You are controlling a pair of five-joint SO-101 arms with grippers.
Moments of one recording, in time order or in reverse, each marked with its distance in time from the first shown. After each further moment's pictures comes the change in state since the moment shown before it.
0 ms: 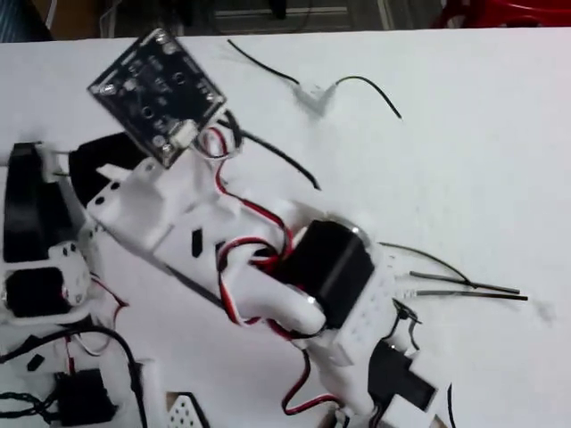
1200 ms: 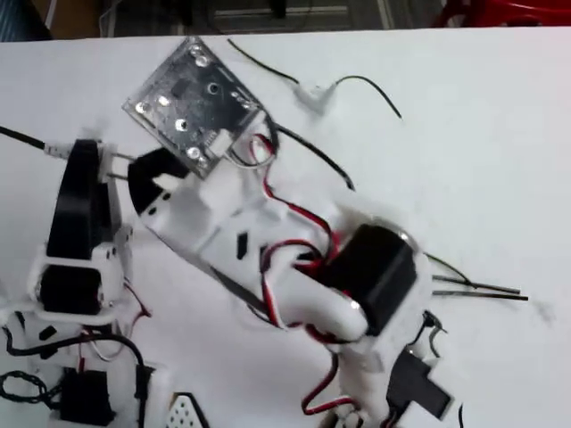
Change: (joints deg) left arm 13.8 0.0 0.1 0.0 -10.1; right arm 3.2 -4.0 1.8 9.7 5.8
